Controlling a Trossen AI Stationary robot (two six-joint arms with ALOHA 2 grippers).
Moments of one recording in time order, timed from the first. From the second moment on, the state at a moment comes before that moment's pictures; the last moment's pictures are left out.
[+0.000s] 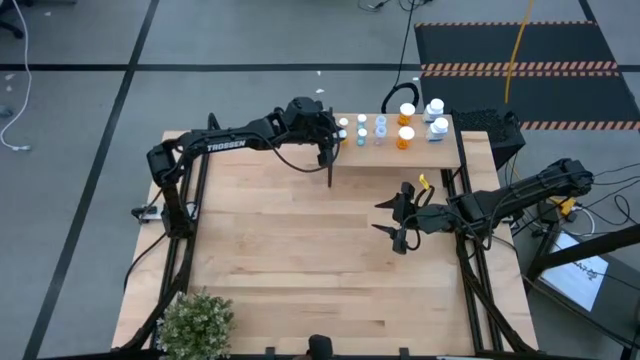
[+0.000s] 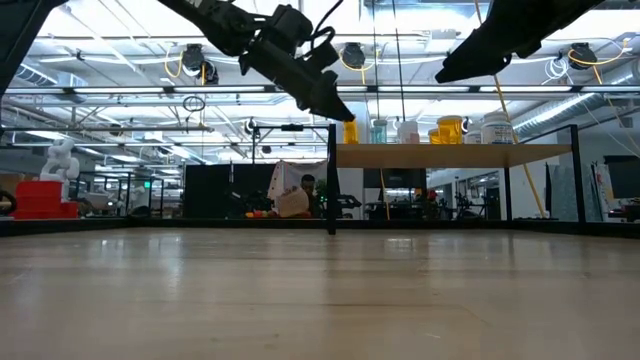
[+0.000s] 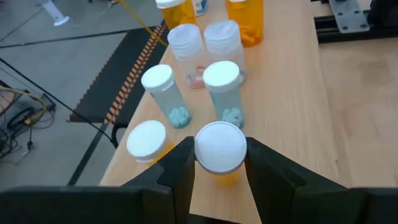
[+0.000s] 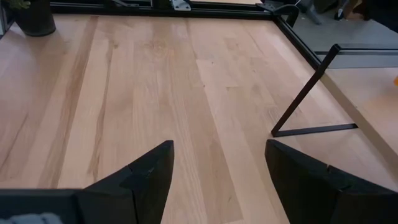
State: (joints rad) left arm 0.48 1.84 1.46 -0.10 0.13 0.36; right arm 0.29 0.98 0.65 -0.24 0.47 0.17
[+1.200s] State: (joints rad) left arm 0.48 1.84 1.46 -0.11 0.13 0.41; right arm 0.29 0.98 0.65 -0.24 0.47 0.17
